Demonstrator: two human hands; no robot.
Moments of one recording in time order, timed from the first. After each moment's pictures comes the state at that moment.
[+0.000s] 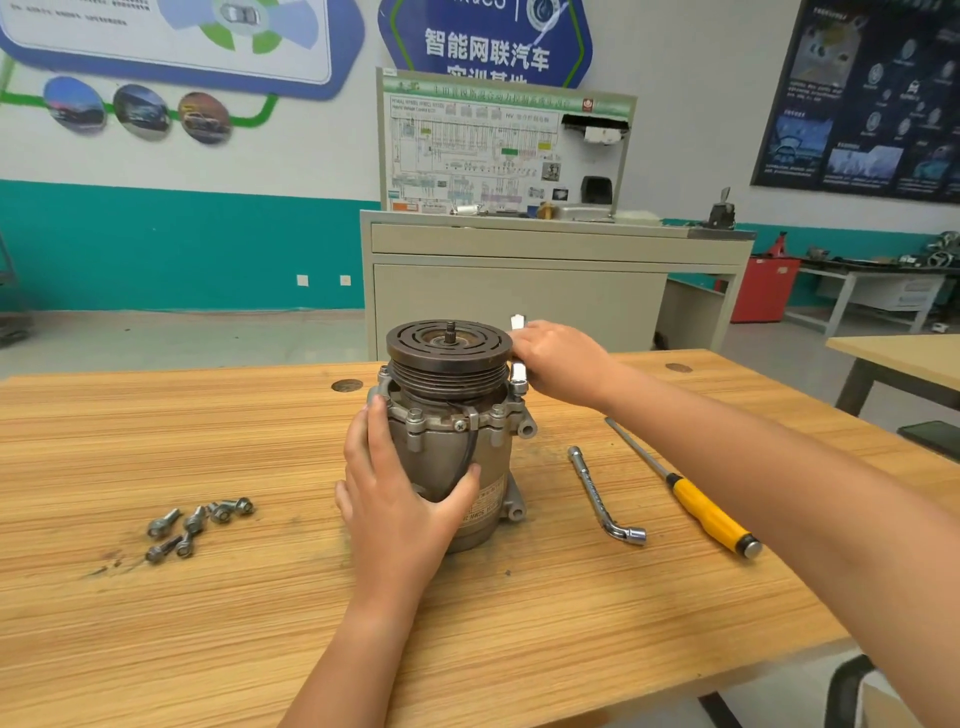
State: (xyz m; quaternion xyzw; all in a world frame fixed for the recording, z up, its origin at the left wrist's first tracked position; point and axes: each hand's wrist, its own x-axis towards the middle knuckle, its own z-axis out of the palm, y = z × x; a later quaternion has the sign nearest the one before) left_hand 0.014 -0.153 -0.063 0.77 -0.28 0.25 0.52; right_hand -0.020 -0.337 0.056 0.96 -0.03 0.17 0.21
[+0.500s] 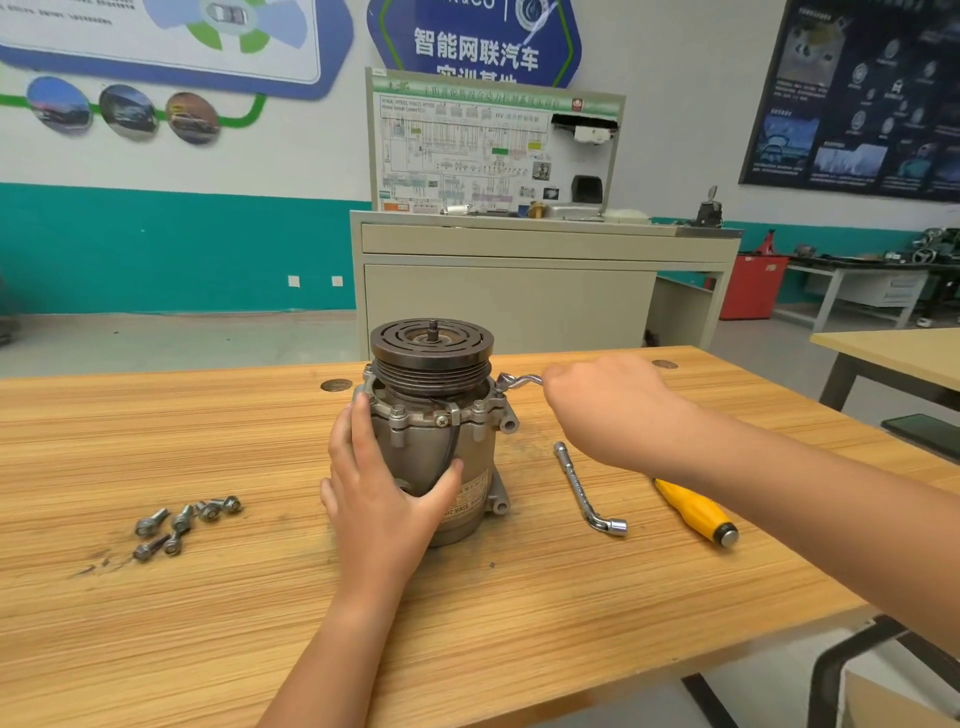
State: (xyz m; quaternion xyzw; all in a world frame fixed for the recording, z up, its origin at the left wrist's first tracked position) left_hand 0.012 -0.153 -0.062 0.77 -0.28 0.23 0.53; right_hand -0.106 -0.266 0.075 0.94 -0.20 0.03 0.29
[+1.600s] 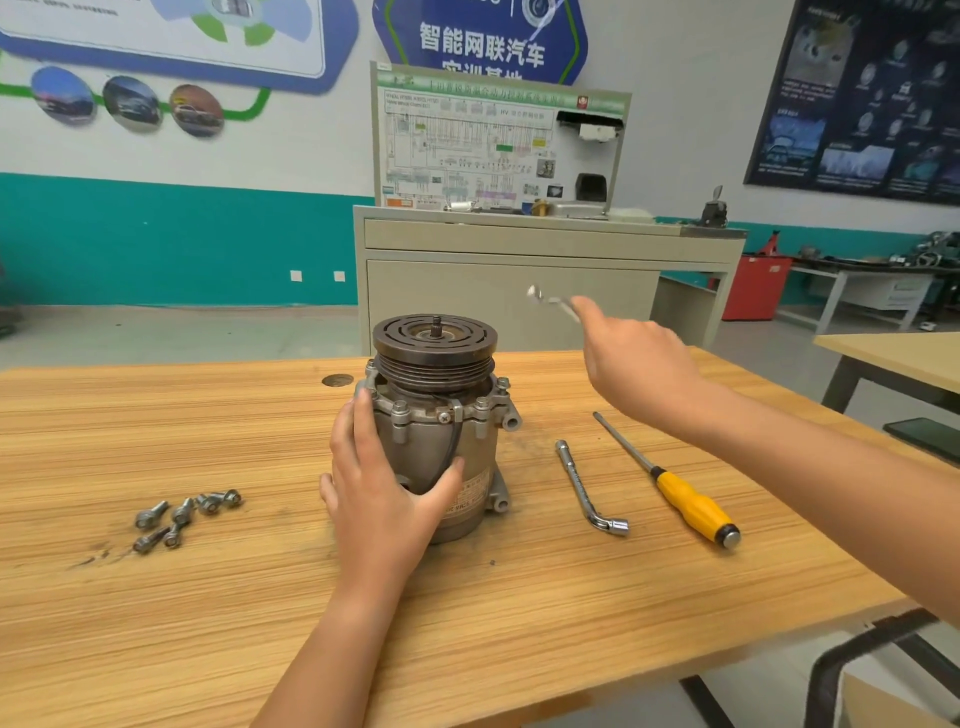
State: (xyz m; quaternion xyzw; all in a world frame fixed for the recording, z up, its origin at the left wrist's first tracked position) left_hand 0.011 -0.151 -0.062 0.77 -0.28 0.23 0.52; right_hand -0.096 -0.323 0.064 0.92 -0.21 0.27 0.18
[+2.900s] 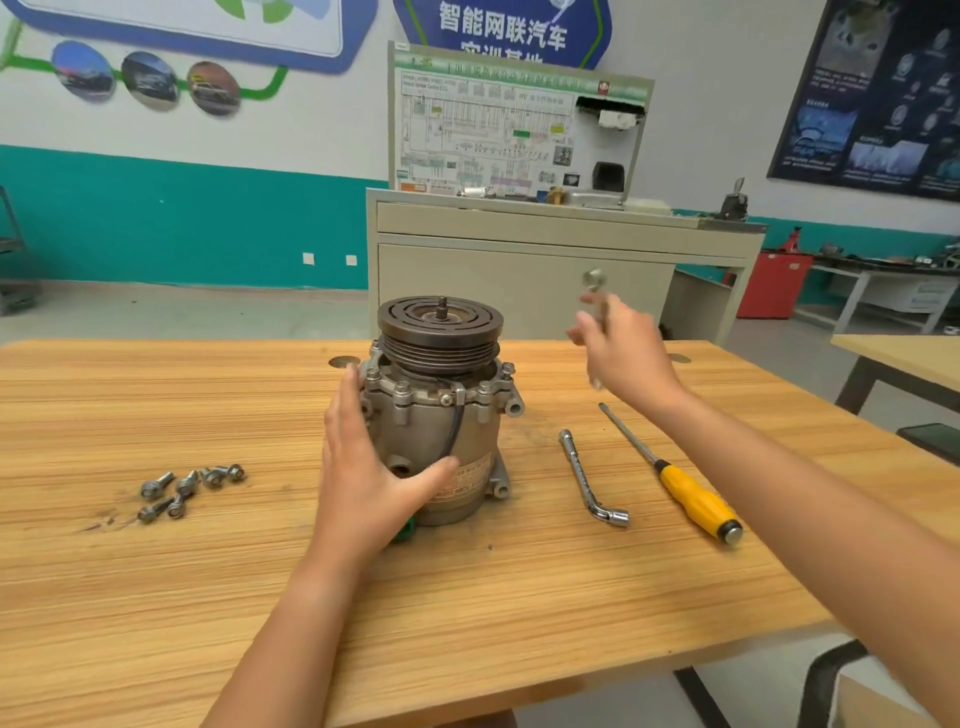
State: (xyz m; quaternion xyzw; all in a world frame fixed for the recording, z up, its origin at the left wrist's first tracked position) left_hand 0.025 -0.132 -0.062 0.74 -0.34 0.13 0.57; right_hand -0.069 -0.347 0.045 0.89 -0.21 0.38 -0.17
